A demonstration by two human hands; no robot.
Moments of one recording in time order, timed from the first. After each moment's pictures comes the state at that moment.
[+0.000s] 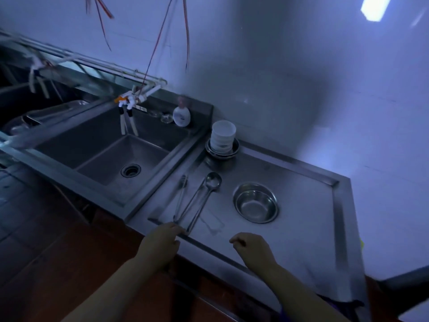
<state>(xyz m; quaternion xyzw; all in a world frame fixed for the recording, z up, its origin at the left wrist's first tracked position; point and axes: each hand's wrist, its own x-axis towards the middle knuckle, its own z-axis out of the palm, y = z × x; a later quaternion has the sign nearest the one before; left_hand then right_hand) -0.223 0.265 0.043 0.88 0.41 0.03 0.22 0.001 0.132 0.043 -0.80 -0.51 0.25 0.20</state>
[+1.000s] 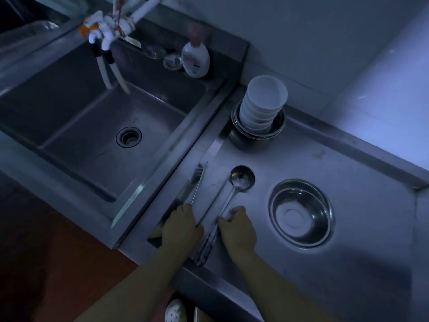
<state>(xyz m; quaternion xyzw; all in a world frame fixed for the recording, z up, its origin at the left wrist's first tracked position) -0.125 0.433 -0.077 0.78 0.57 -0.04 0.24 -0.001 0.370 -0.070 -0.88 -0.28 0.34 0.20</state>
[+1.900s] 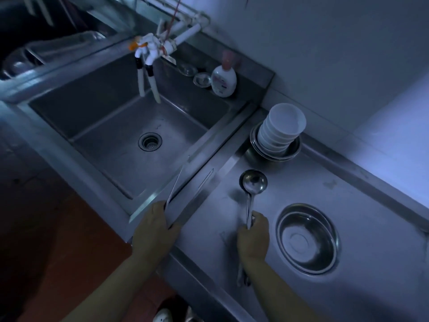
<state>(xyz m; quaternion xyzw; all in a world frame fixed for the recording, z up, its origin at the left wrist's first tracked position) -0.203 0.442 -0.021 0.69 0.65 0.18 0.27 0.002 0.377 -0.046 -0.87 -0.30 0.24 0.32</state>
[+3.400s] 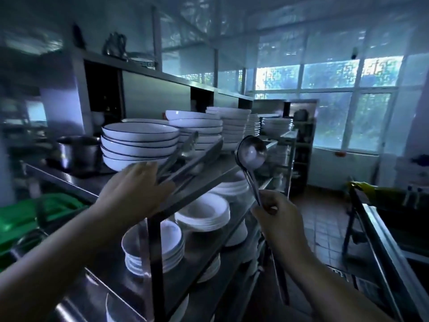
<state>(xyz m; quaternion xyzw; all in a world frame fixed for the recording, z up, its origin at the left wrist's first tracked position) -0.940 0.266 0.427 0.26 0.90 0.19 -0.31 -0.832 0.507 0.357 -0.07 -0.78 0.47 0.42</state>
